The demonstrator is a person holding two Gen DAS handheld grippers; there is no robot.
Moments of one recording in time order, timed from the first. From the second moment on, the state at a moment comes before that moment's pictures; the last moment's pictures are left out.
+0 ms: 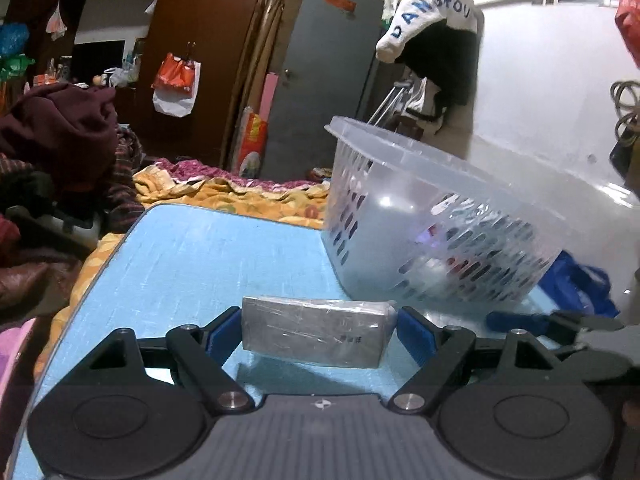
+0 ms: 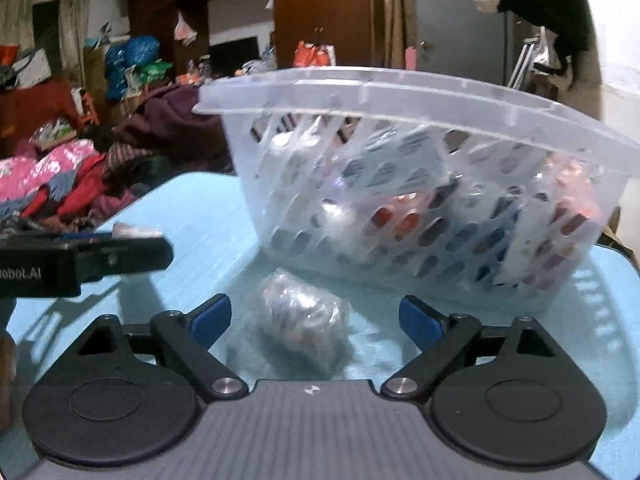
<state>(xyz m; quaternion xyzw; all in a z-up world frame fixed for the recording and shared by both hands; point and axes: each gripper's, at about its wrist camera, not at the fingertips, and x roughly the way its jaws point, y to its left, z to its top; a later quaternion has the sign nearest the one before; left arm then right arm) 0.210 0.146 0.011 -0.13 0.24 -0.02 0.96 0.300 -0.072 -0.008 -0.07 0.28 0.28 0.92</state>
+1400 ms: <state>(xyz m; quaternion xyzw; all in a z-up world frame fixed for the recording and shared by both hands) 0.222 0.099 0.110 -0.14 0.09 -0.11 0.98 0.310 -0.131 0.120 -0.06 0.10 0.24 0.96</state>
